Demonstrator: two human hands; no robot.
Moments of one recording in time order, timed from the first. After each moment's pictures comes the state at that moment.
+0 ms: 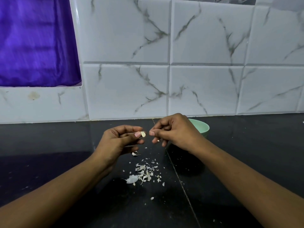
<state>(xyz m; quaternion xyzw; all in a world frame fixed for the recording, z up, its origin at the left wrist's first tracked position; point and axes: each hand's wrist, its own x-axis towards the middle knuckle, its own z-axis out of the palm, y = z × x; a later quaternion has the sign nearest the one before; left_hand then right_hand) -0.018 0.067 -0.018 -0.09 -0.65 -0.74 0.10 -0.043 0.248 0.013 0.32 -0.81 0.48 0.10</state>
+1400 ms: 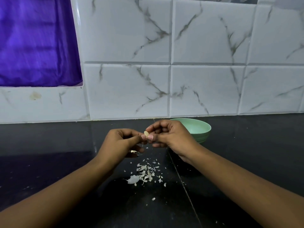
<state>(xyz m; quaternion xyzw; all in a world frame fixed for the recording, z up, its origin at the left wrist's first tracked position) -0.013 0.071 -0.016 -0.08 -0.75 -0.64 0.13 -0.053 0.233 -0.011 0.28 -0.70 0.66 0.00</state>
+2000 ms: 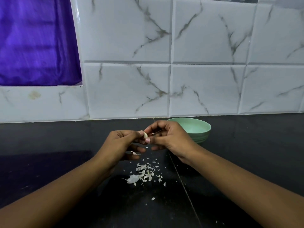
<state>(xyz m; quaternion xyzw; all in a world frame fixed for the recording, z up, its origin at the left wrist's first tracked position) -0.012 0.074 -0.015 -0.05 -0.71 -0.70 0.08 -0.048 0.230 -0.012 0.29 -0.70 0.66 -0.01</state>
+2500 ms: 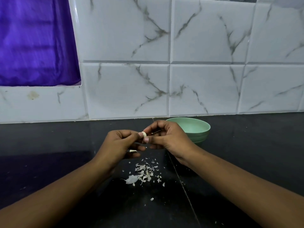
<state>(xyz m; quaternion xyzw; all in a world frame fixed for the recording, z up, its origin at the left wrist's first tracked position) -0.016 0.075 -0.019 -0.07 -0.71 -0.69 0.10 -0.047 0.228 -0.014 0.27 -0.69 0.67 0.01</state>
